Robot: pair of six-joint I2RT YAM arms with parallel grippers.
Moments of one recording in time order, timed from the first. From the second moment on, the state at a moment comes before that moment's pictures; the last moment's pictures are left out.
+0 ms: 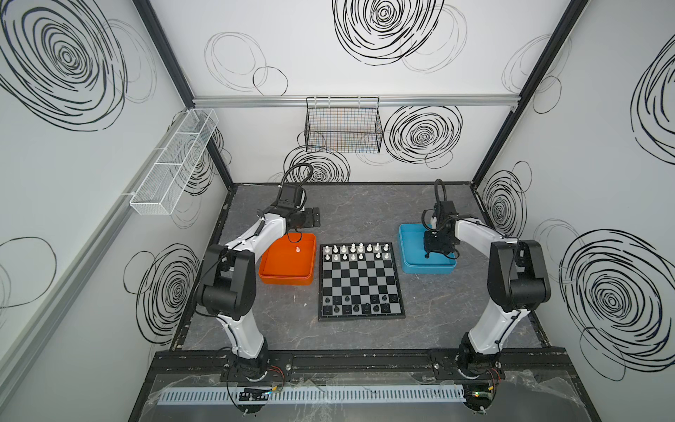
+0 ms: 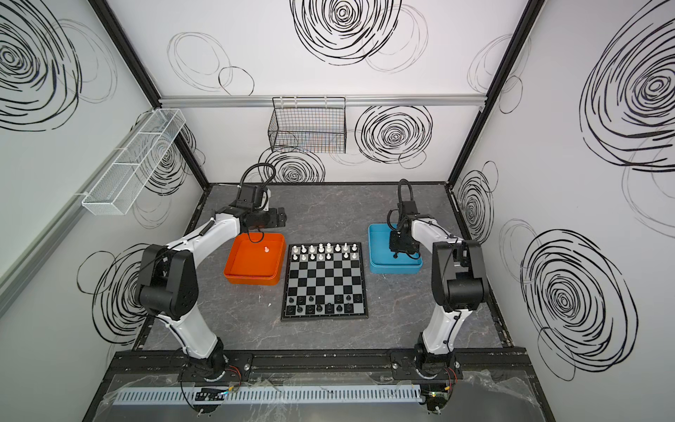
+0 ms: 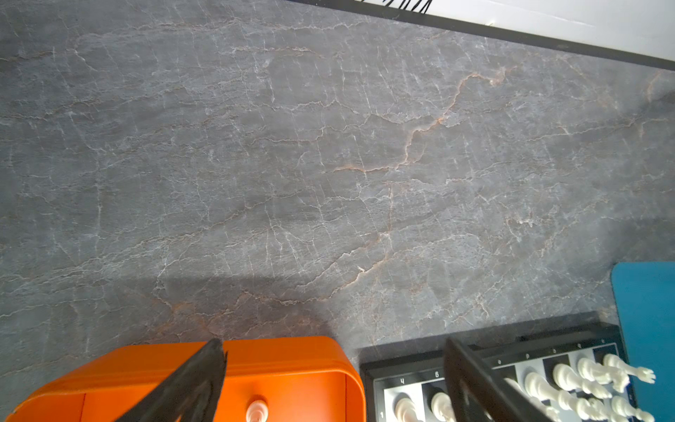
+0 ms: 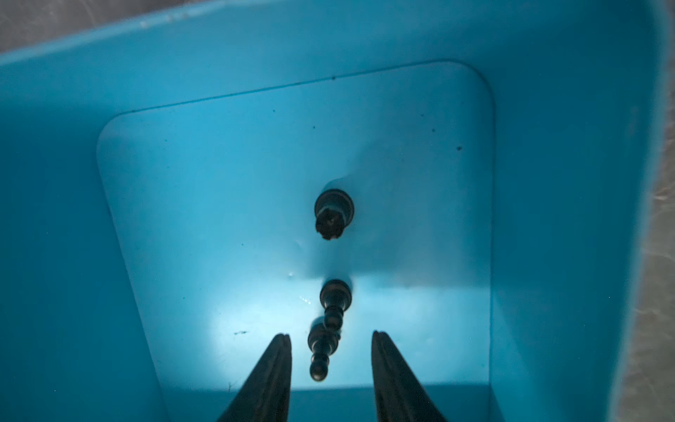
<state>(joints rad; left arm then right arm) -0.20 1.78 1.32 -0.43 0.05 -0.27 0.07 1.80 1.18 -0.67 -0.04 0.22</state>
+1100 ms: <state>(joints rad) -0.18 1.78 1.32 -0.43 0.06 -0.27 0.07 1.84 1.19 -0.66 -0.04 0.22</state>
